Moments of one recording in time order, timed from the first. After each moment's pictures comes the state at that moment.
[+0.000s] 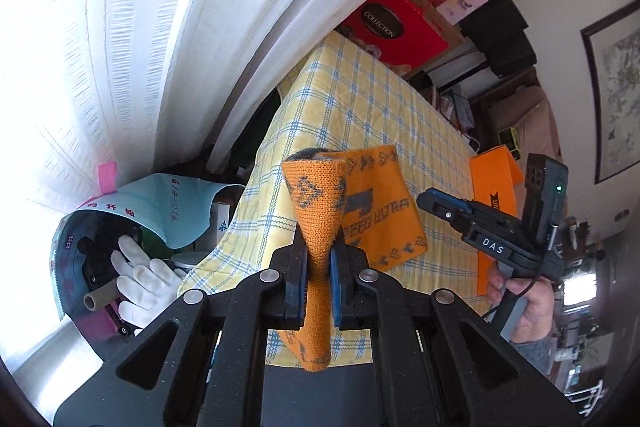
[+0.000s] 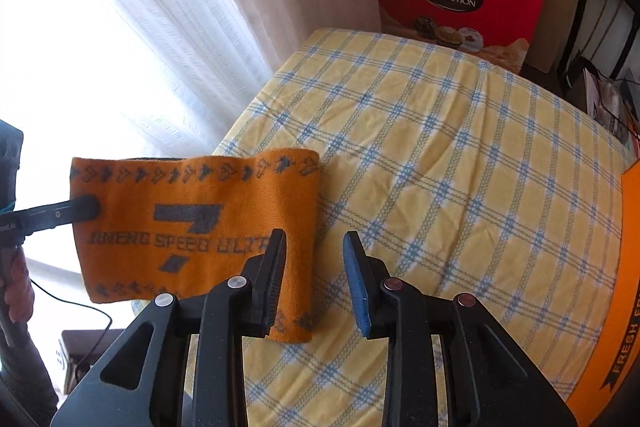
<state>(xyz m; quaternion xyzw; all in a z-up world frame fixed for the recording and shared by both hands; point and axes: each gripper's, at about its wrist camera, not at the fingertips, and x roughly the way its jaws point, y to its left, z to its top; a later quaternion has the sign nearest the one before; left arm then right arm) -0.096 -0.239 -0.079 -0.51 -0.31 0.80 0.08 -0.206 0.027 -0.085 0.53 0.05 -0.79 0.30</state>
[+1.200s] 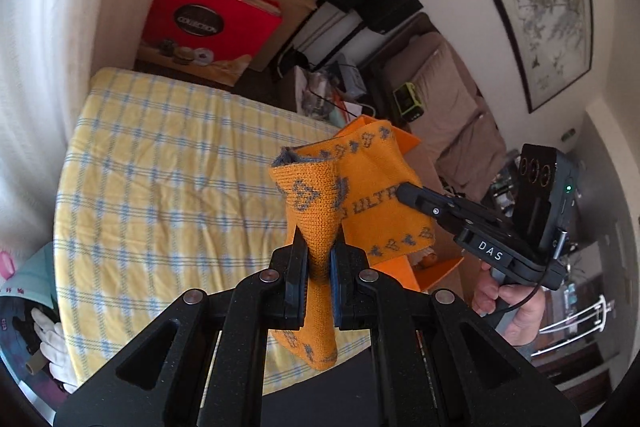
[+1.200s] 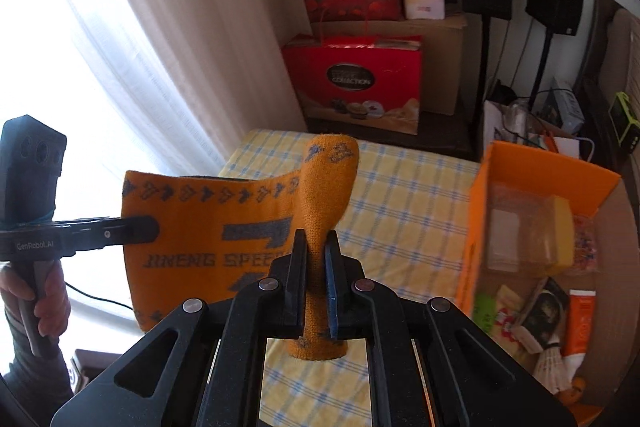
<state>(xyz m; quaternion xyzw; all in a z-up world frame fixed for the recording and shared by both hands) -0.160 -0.052 0.023 -0.48 -0.24 0.80 0.26 -0.177 0.188 0.051 0.44 0.00 -0.87 0.23</state>
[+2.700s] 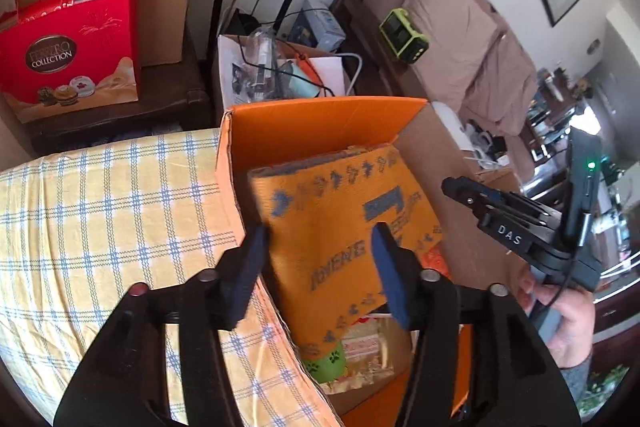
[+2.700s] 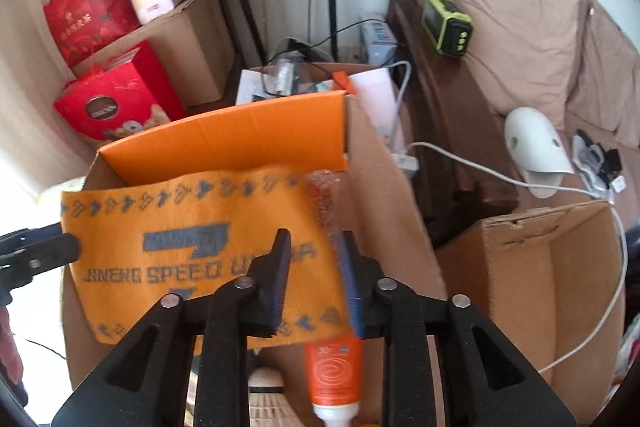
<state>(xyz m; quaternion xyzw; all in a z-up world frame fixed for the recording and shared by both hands) -0.286 0.205 -0.020 -0.52 -0.09 0.80 0.27 -0.256 0.447 -0.013 0.48 -0.04 -0.87 -0.03</state>
